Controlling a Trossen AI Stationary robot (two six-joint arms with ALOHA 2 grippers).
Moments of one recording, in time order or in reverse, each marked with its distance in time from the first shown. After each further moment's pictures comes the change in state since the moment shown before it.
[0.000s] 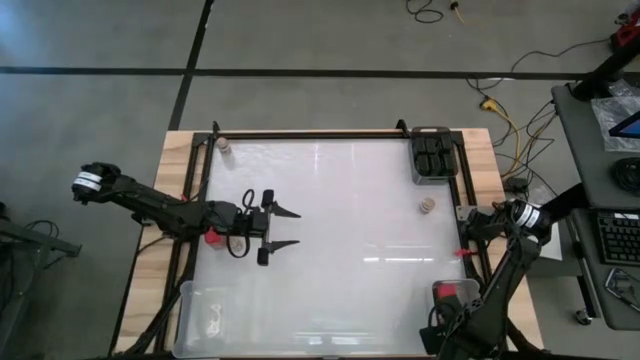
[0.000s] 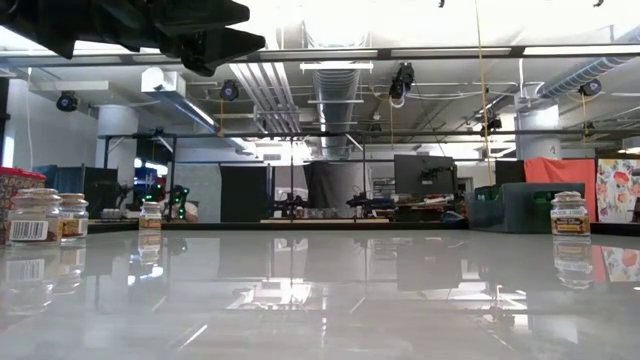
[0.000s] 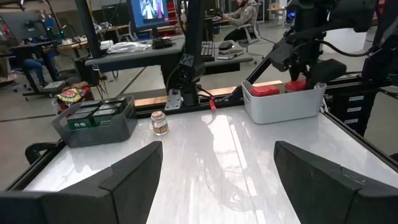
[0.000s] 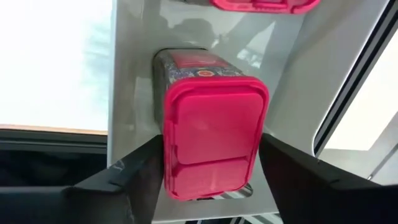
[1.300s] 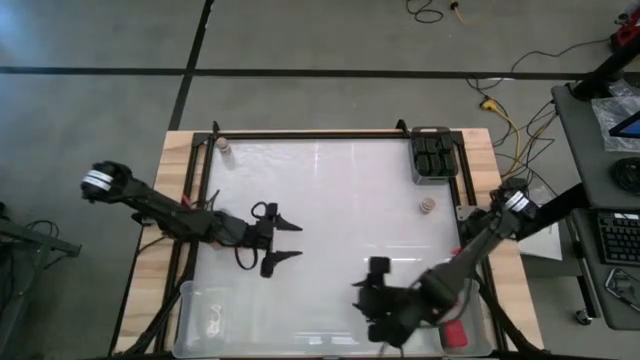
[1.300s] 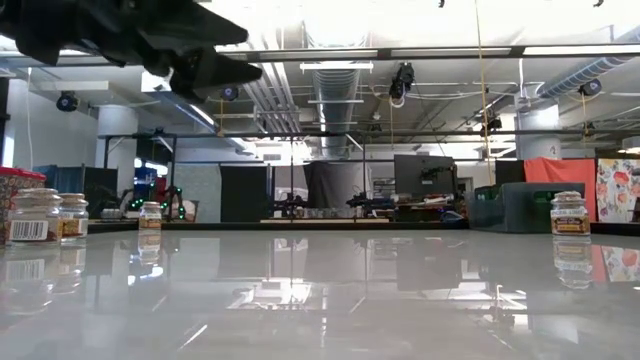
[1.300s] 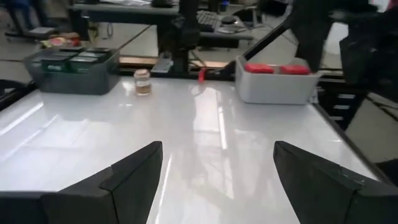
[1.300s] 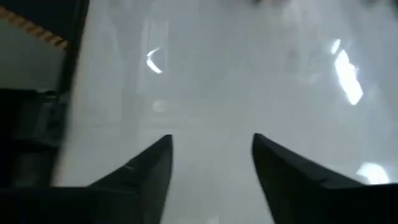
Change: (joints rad) left arm -0.094 0.120 0.000 0.006 -0.104 -0.238; right arm -0.327 -0.036 0.135 0.391 0.889 -1.878
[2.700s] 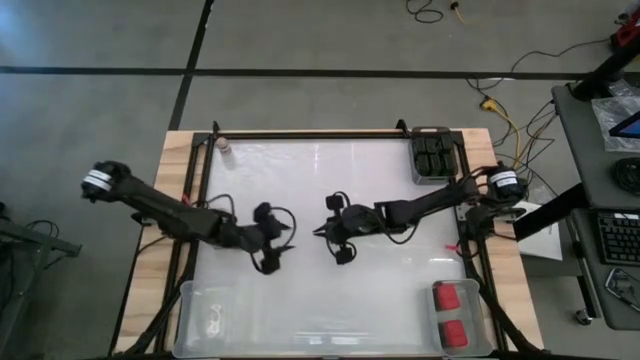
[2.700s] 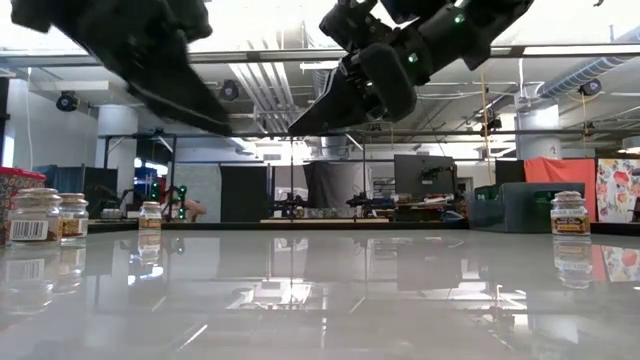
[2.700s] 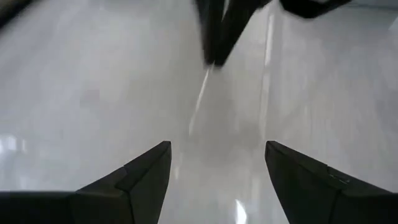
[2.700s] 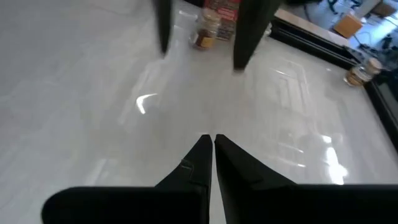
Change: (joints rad) left arm -0.019 -0.009 0.195 -0.709 -0.119 -0.240; right arm -0.614 -0.023 -0.507 0.977 -0.482 -0.811
